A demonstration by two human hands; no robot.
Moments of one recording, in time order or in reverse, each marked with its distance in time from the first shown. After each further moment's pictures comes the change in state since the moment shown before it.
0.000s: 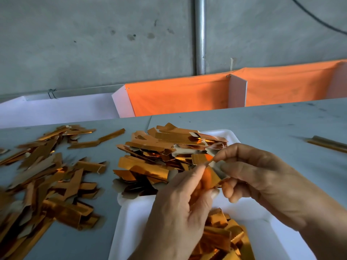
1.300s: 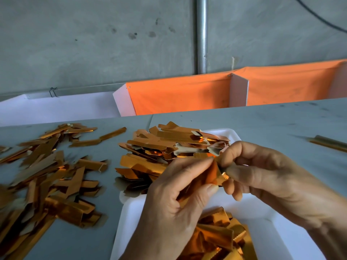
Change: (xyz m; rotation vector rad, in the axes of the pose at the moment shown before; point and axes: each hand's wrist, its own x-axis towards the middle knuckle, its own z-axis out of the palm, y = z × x) left_hand 0.001 -0.001 -0.015 -0.331 0.014 0.079; right_hand -0.004 -0.002 -0.008 0.039 -0.227 -0.106
